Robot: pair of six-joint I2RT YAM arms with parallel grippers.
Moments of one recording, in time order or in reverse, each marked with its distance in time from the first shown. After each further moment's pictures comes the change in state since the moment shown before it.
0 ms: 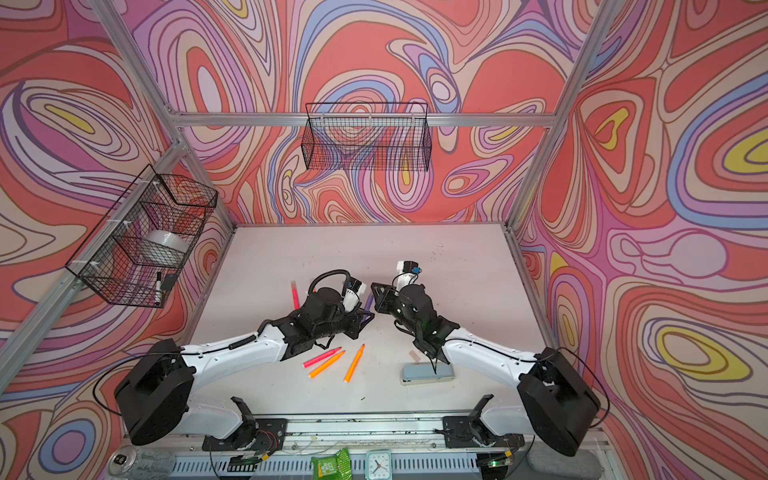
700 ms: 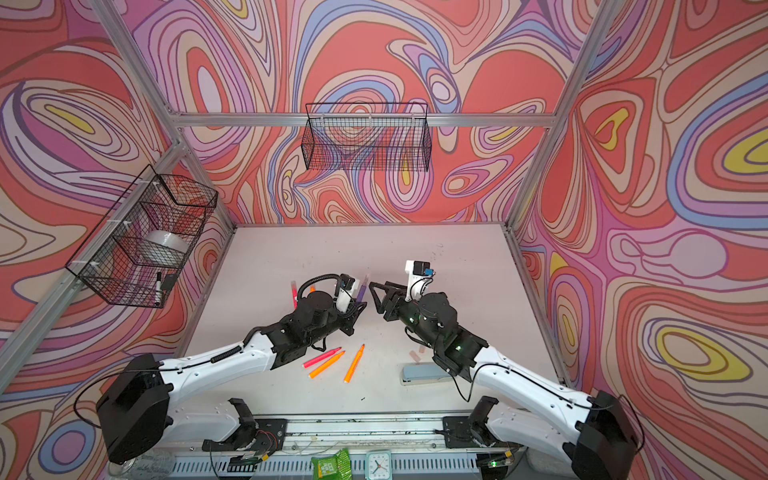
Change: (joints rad) left arm -0.054 -0.120 -0.053 0.075 -0.229 0.174; right arm 0.055 -0.318 -0.006 -0.134 0.013 -0.119
